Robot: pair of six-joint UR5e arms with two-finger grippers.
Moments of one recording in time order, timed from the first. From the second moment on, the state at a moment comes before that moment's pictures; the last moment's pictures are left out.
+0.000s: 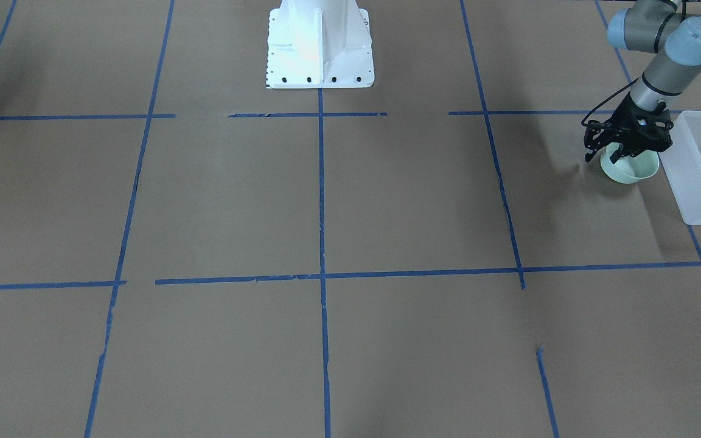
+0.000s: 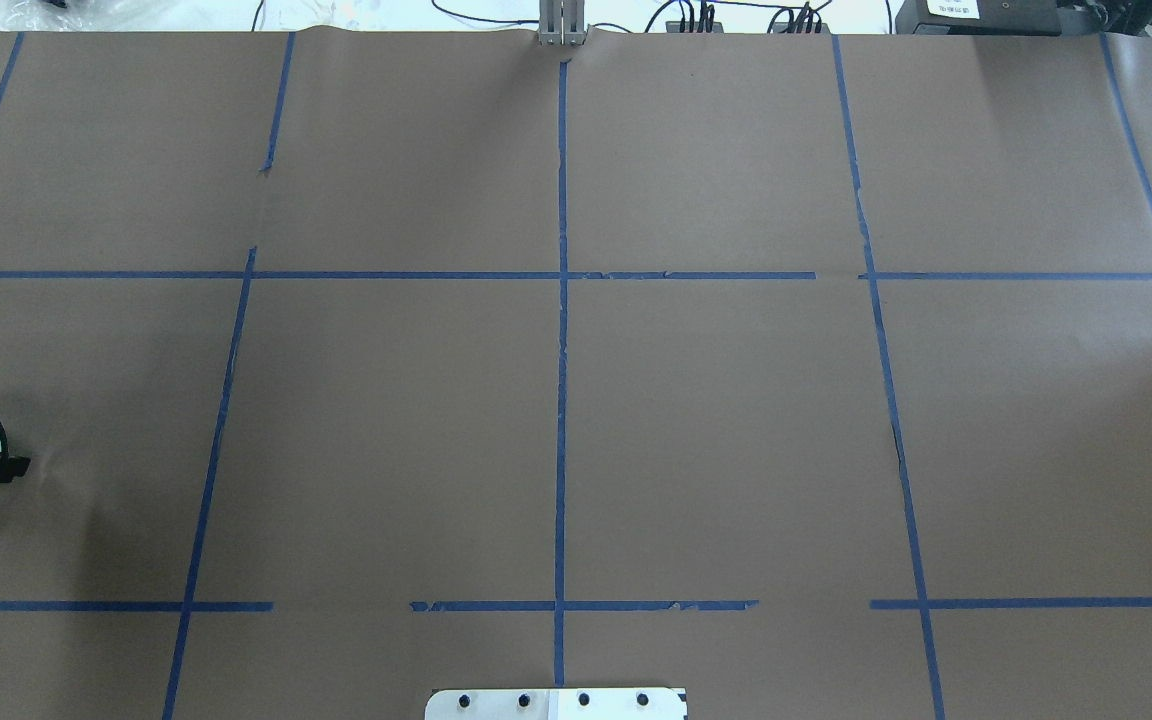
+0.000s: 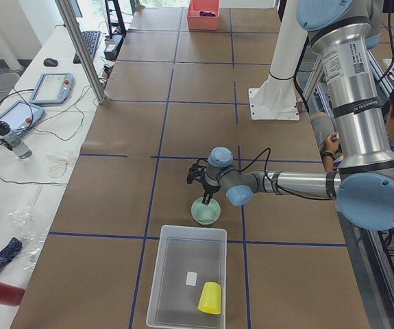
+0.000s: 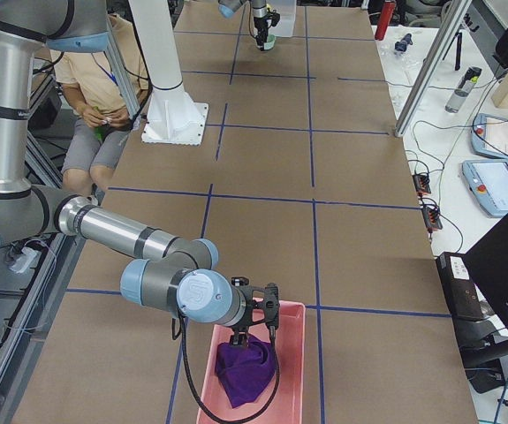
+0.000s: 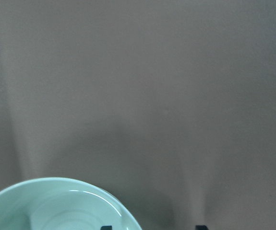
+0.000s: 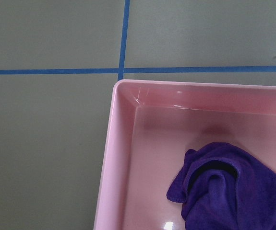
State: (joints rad) left arm -0.77 -1.27 -1.73 -2.45 -1.98 -0.72; right arm 1.86 -1.81 1.61 -1.41 2.55 -0.25
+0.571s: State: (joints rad) left arm -0.82 -1.24 -1.82 -2.46 -1.93 -0.72; right arm 1.86 -1.81 1.60 -1.41 2.57 -0.25
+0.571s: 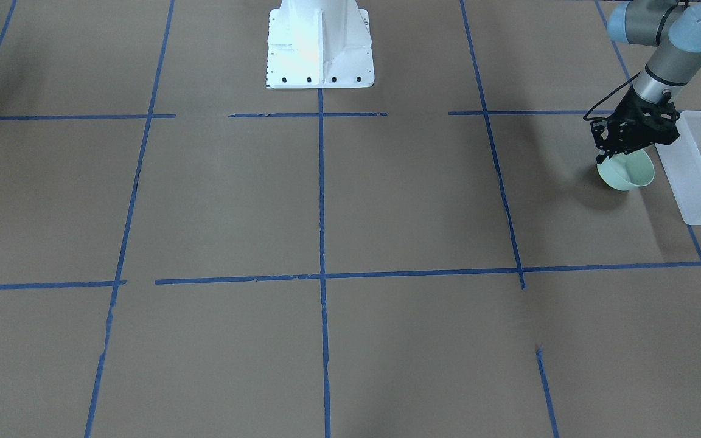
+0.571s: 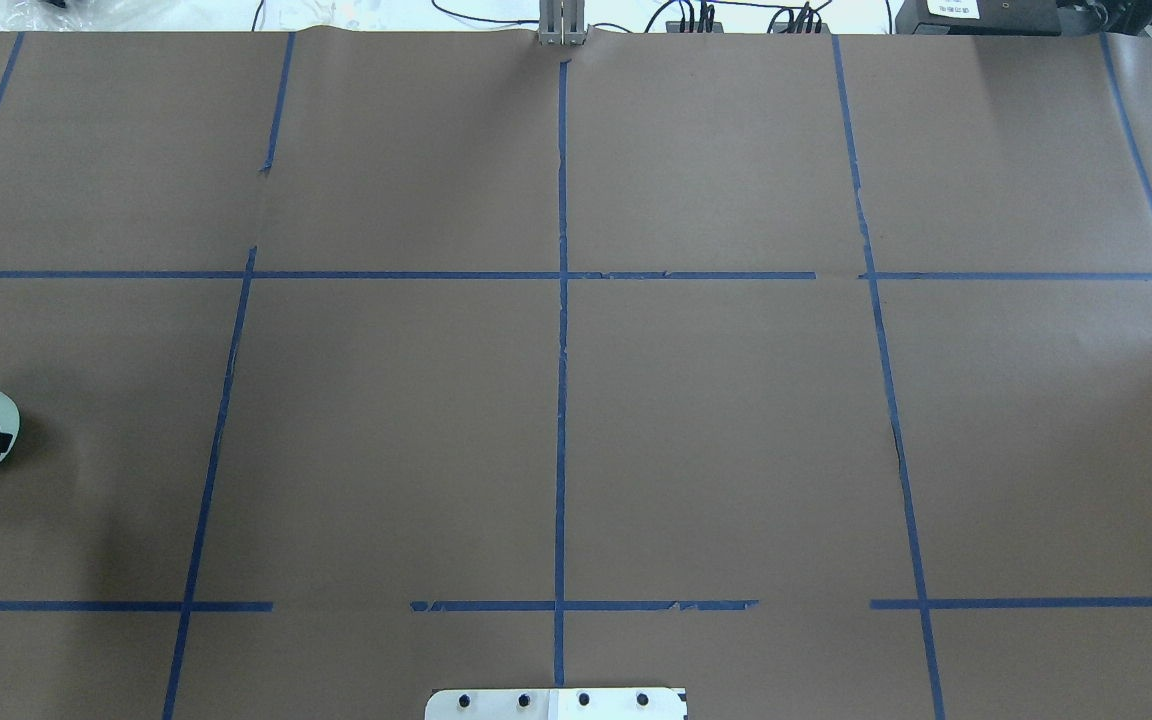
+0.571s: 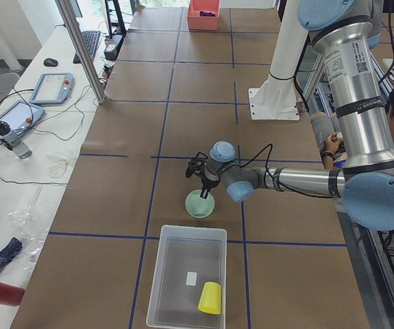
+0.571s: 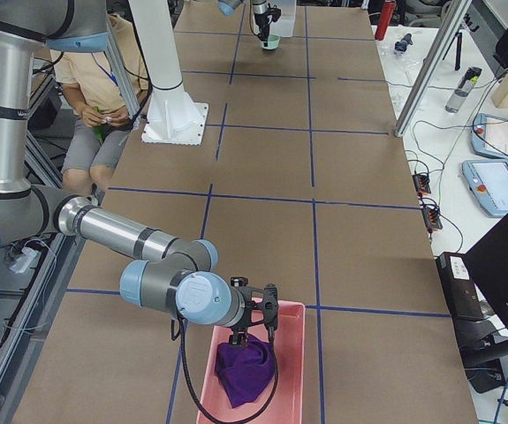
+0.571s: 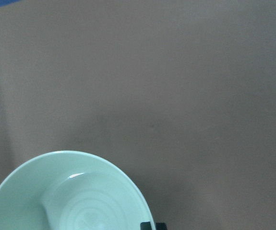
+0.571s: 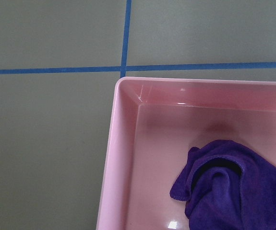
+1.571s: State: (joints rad) left arm -1.31 -1.23 -1.62 -2.46 -2.02 -0.06; right arm 1.86 -1.83 1.59 -1.41 2.60 -0.25
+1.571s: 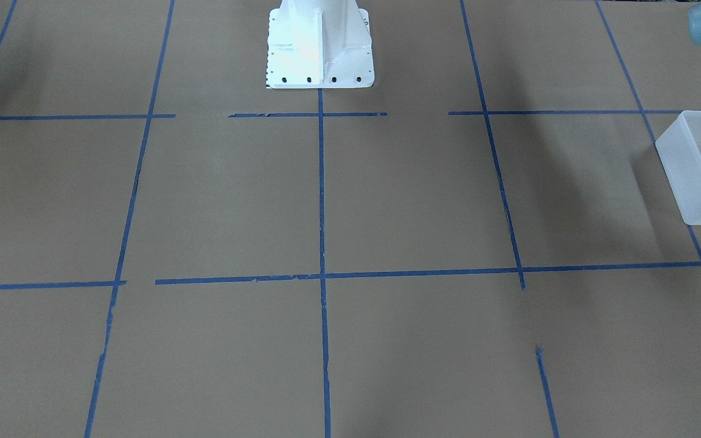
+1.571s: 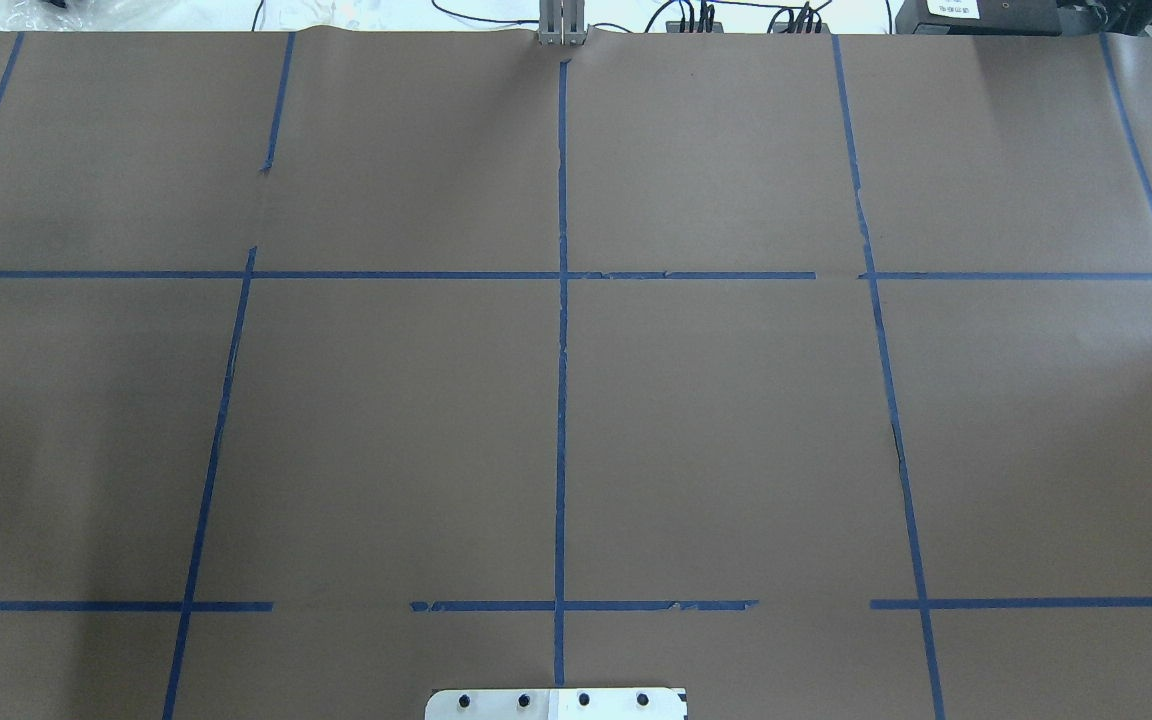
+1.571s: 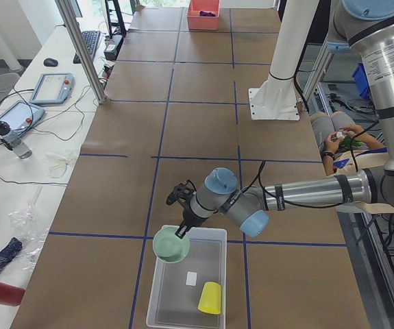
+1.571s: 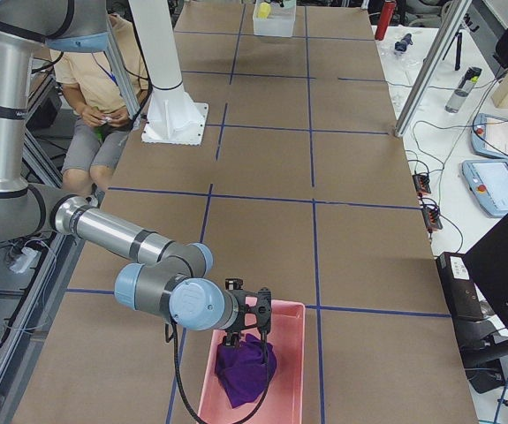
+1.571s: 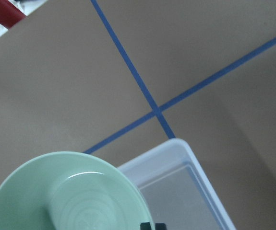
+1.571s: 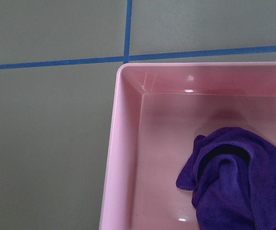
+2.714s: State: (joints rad) left arm -1.32 -1.31 -1.61 -2.52 -2.27 -0.22; right arm 1.84 -1.83 1.66 -1.41 2.59 -0.17
